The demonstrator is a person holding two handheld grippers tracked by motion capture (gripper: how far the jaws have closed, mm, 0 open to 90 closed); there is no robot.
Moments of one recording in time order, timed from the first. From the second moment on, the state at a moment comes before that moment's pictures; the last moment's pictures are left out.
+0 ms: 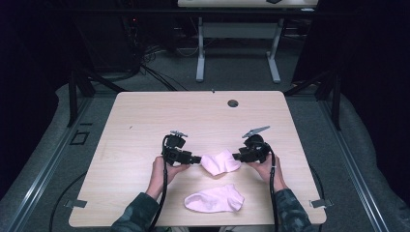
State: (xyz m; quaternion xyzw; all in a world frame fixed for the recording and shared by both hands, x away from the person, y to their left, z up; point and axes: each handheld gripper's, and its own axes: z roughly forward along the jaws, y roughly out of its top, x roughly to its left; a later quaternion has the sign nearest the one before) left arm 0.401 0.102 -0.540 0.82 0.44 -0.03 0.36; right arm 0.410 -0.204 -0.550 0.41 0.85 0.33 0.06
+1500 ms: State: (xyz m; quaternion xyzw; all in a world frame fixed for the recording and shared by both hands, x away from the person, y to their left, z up) left arm 0.395 0.086 -0.552 0.85 0.44 -0.01 0.29; right arm 0.374 -0.202 -0.565 0.48 0.82 0.30 0.09
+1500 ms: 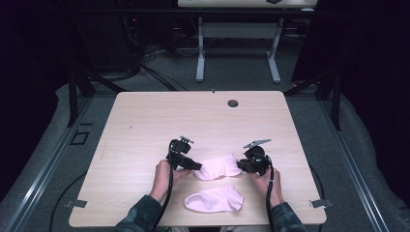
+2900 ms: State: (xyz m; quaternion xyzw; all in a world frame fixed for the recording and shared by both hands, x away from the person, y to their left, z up) left arm 0.382 0.080 -0.560 0.87 0.40 0.05 0.27; right arm 0.384 -0.194 -0.569 0.42 0.84 0.32 0.09
